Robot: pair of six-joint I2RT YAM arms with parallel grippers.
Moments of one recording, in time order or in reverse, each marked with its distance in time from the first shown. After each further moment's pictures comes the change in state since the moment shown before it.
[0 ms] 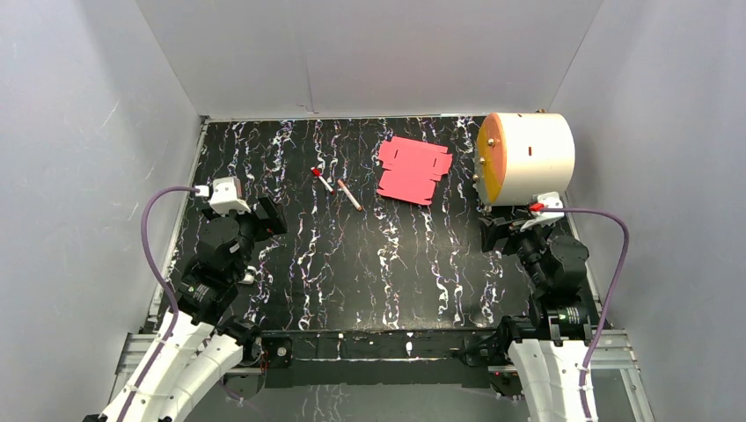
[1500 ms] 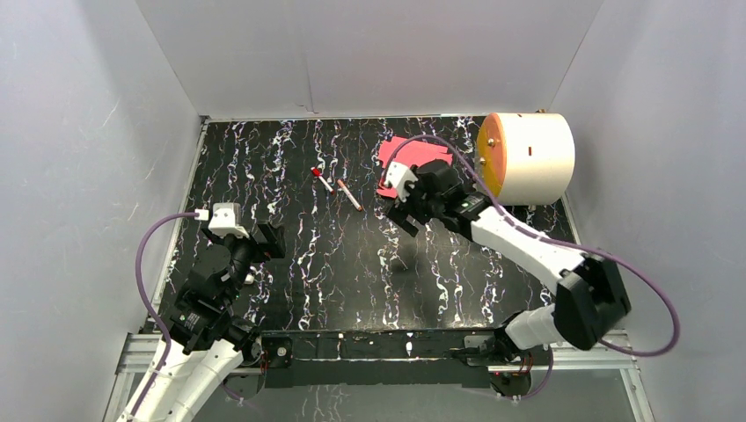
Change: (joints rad) left arm -0.033 -0.238 -0.112 -0.085 0.082 0.042; right arm 0.616 1.014 0.468 0.021 0.099 -0.420
